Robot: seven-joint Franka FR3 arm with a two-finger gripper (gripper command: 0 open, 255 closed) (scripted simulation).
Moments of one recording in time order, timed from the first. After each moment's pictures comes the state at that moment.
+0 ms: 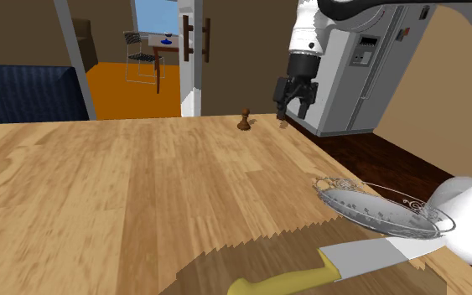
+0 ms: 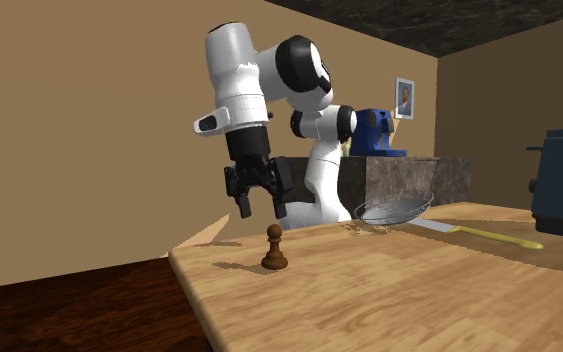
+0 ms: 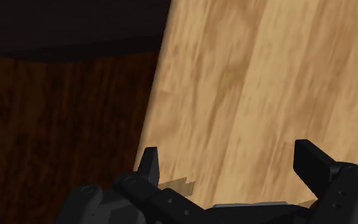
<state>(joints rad) 0.05 -0.37 0.14 -2.04 0.22 1.58 0.22</state>
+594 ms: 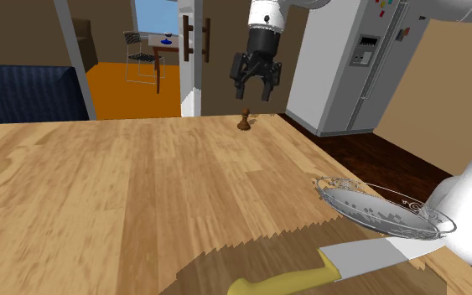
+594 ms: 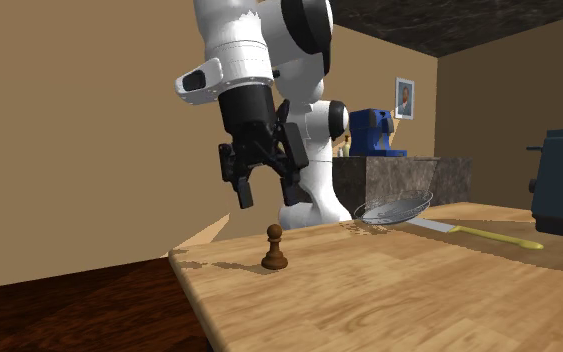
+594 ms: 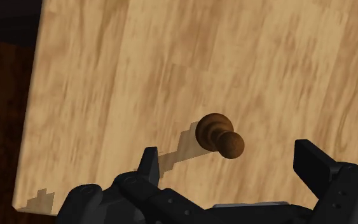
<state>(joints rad) 0.09 -0.06 0.22 -1.63 0.21 1.52 0.39</state>
